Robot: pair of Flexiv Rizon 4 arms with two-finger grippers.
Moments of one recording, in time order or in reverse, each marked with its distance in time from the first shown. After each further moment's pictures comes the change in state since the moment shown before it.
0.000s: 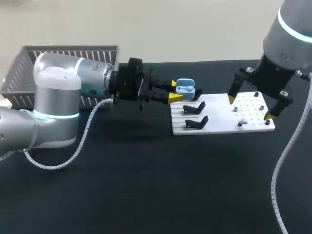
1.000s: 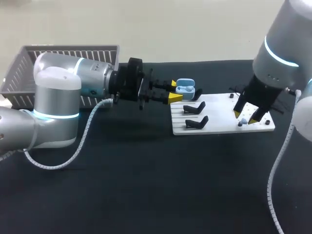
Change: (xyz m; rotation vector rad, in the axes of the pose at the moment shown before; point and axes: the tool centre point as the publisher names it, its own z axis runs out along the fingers) left arm 0.000 0.000 0.000 0.000 0.000 0.000; right arm -0.021 -0.005 0.060 0.015 -0.022 0.017
